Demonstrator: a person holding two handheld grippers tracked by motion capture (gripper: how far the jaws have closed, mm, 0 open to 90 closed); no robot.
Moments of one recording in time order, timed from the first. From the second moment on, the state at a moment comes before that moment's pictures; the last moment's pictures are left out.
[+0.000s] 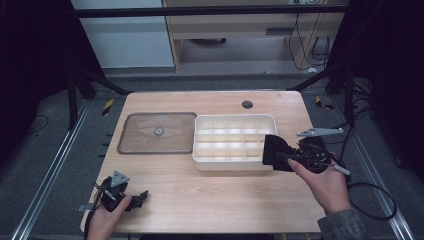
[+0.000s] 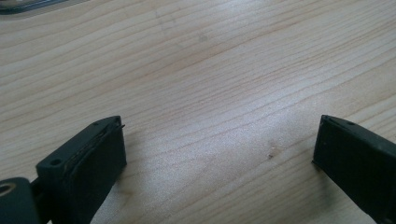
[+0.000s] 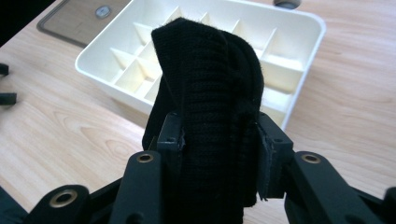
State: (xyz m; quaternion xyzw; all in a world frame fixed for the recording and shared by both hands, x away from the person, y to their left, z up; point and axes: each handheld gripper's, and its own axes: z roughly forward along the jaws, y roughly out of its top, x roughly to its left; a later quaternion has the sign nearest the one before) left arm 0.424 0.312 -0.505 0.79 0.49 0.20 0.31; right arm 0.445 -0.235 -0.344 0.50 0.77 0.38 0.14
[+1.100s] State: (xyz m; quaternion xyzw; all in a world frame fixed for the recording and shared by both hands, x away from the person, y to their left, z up) left arm 0.421 0.314 -0.509 0.79 0.48 0.21 0.32; right arm 0.513 -0.225 -0.327 0.50 0.79 0.30 0.18
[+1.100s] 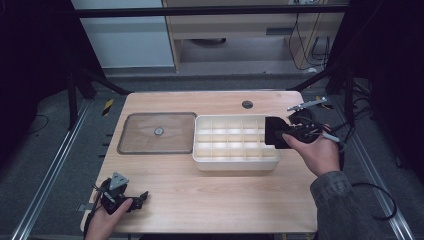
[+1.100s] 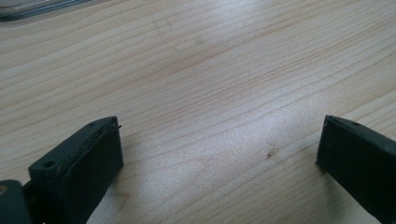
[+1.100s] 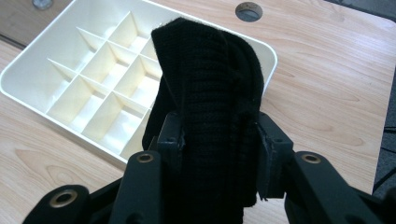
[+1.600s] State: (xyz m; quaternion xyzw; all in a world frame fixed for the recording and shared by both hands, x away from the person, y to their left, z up) left arm 0.420 0.314 -0.509 0.79 0.47 0.21 0.32; right arm 0.535 -0.221 -0.352 0.51 0.81 0.25 0.17
